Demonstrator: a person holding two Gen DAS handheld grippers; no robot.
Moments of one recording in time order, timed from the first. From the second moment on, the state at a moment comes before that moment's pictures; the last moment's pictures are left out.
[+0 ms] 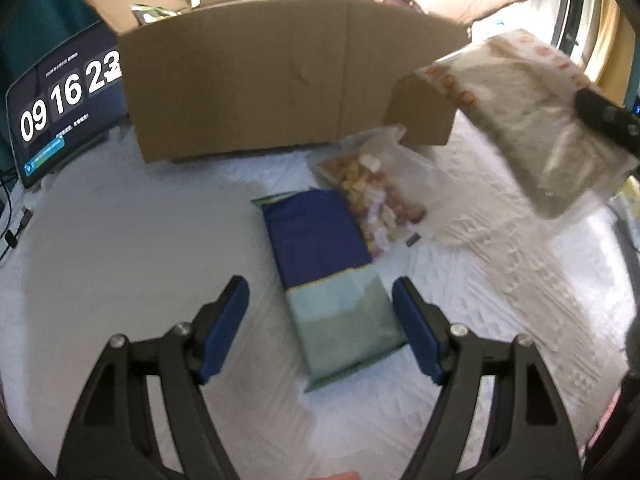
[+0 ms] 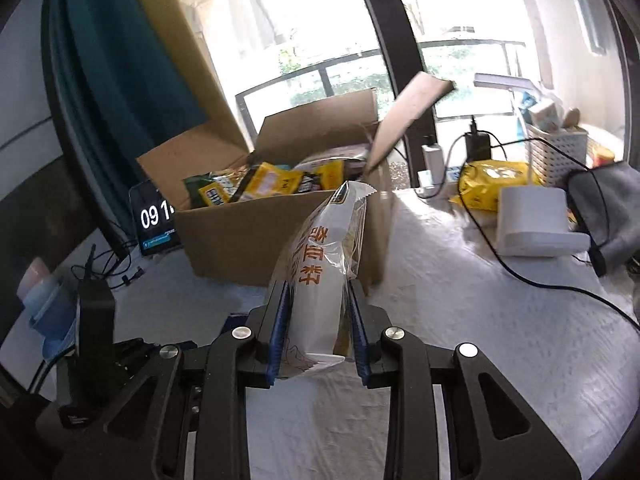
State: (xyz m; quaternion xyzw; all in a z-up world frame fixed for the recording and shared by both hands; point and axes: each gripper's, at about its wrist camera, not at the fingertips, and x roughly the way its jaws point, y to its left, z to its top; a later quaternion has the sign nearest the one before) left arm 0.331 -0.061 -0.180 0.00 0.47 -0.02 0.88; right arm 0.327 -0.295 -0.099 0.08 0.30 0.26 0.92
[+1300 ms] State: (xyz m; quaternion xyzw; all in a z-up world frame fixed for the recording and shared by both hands) left arm 0.281 -0.004 -0.132 -0.06 0.42 -0.05 0.91; right arm 0.300 -0.283 -0.054 0.05 0.26 0.26 0.93
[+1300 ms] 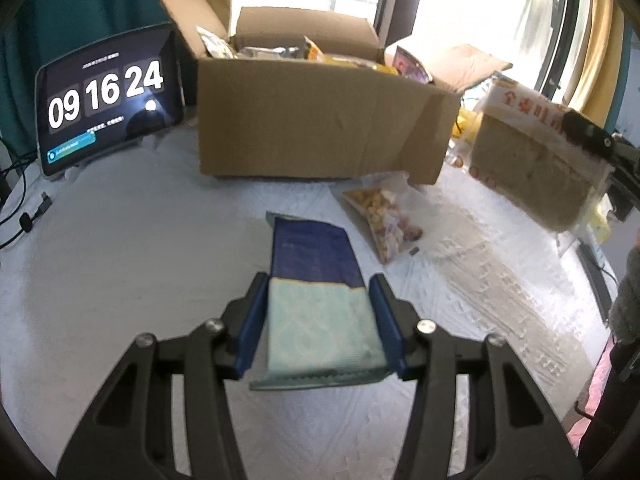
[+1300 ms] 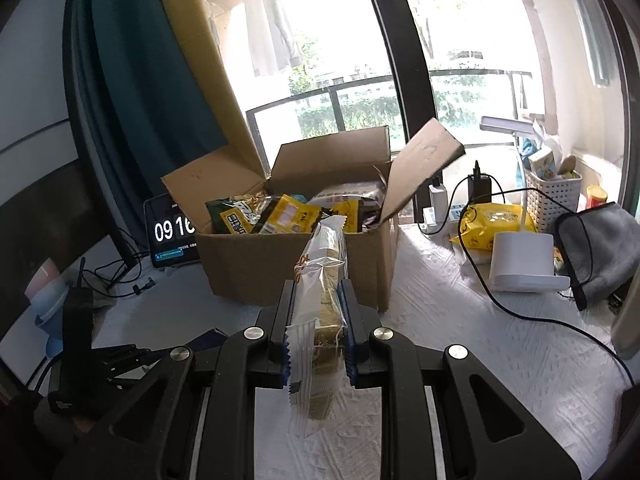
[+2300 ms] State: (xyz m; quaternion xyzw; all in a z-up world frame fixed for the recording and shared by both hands) left arm 0.291 0.035 -0.024 -0.04 0.28 -0.06 0.96; right arm 0.316 -0.238 0.007 0.00 0.21 0.24 0.95
